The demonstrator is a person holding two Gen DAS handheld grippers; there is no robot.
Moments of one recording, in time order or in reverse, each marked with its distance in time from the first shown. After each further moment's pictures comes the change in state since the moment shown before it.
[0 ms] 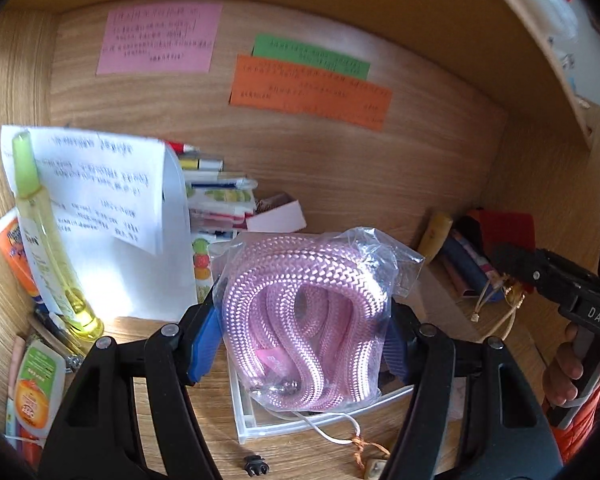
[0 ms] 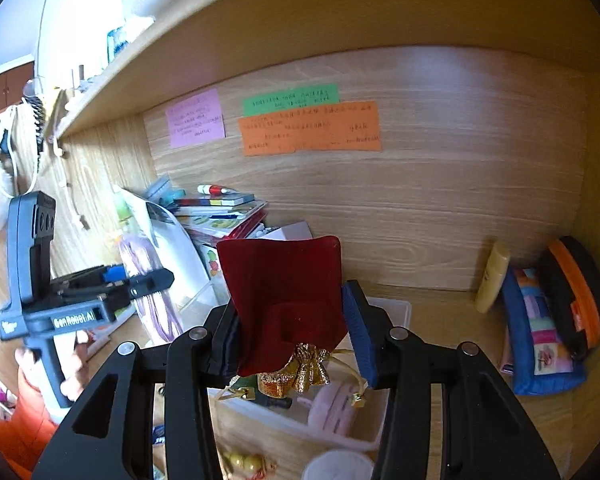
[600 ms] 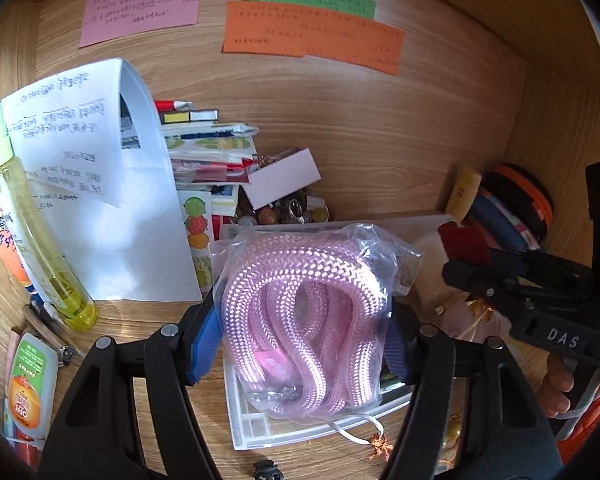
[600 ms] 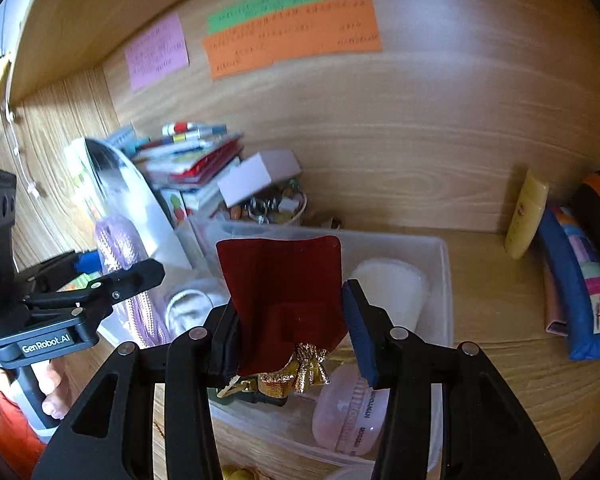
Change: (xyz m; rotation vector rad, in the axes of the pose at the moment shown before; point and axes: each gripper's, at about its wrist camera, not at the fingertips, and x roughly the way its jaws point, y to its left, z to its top) left arm 0.046 -0.005 -0.023 0.069 0.090 0.081; right arm 0.083 -0.004 -0.039 0.055 0.168 -0.036
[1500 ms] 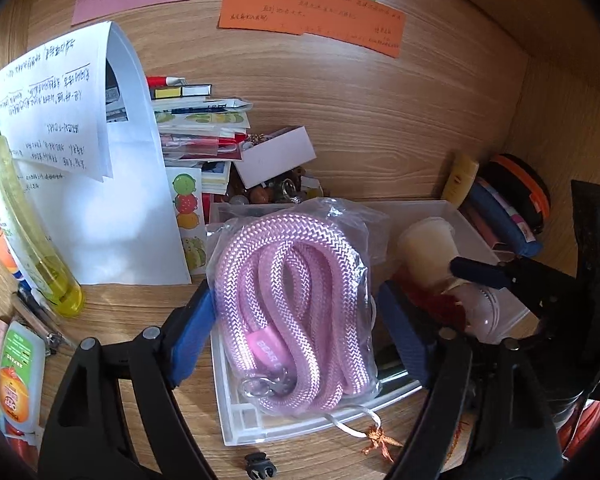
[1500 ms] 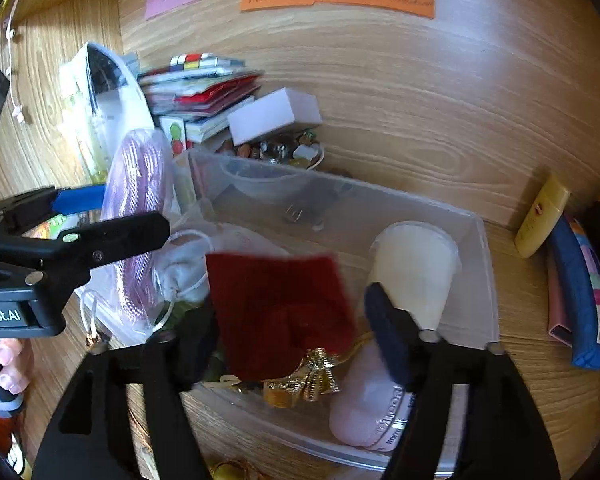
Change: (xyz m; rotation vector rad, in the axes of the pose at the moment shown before) left arm 0.003 0.001 -0.001 -0.029 0.056 -0.039; right arm 0.027 0.023 -0.025 -0.142 0.104 -0.076
